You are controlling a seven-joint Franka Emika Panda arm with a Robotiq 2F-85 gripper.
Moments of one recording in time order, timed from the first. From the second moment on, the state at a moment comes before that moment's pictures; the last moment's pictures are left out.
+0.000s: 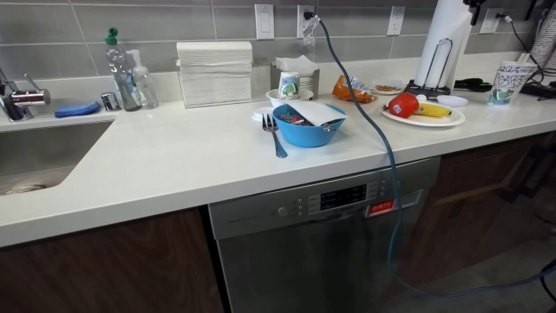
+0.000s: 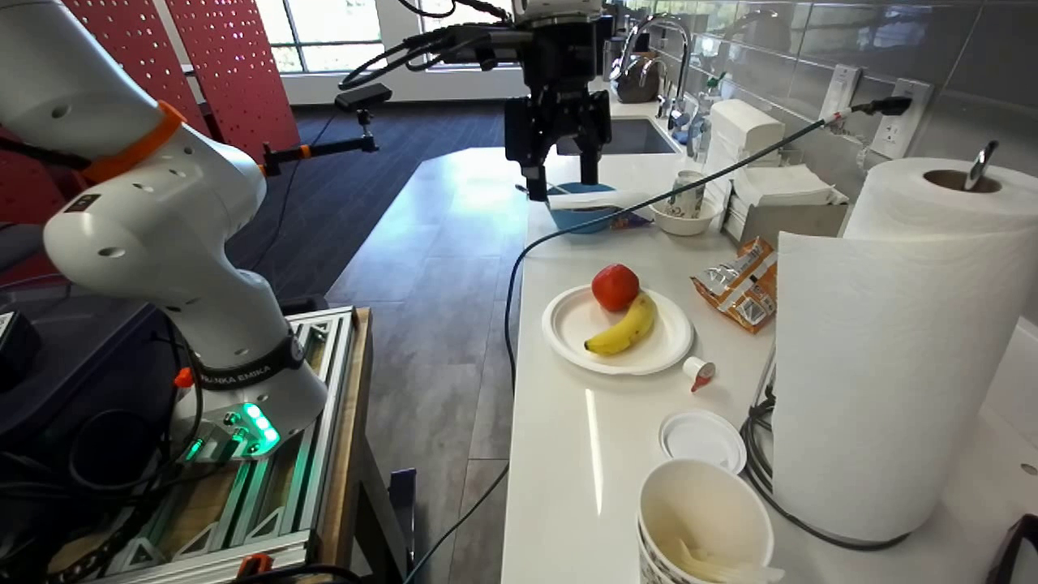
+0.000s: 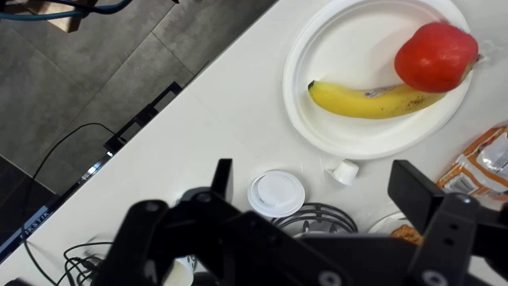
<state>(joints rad) -0.20 -0.40 0.08 -2.31 -0.19 1.96 0.92</state>
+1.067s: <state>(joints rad) -0.28 -0.11 -0.01 -2.03 -0.52 2.09 1.30</state>
